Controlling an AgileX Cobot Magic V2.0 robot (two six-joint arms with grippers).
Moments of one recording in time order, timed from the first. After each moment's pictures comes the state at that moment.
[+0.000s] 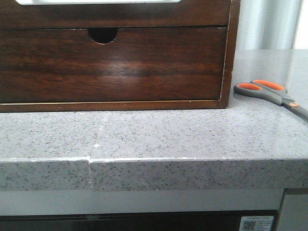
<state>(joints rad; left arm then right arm) -0.10 0.00 0.00 0.09 -0.02 -0.01 -0.06 -0.01 0.01 -0.03 0.08 0.07</state>
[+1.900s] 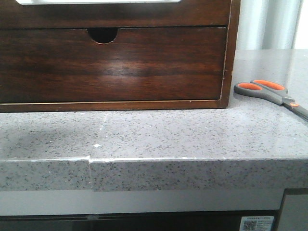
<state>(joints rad) -0.37 0.83 -0.43 0.86 -0.40 0.04 -0.06 0.37 -0.24 -0.03 0.27 0.07</state>
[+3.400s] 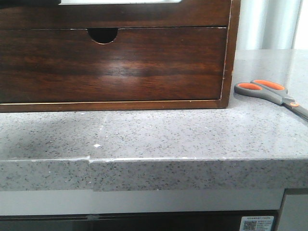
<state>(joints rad) -0.37 1.11 -0.64 1.18 -0.41 0.18 -0.06 0.37 -0.24 -0.03 0.28 0.07</state>
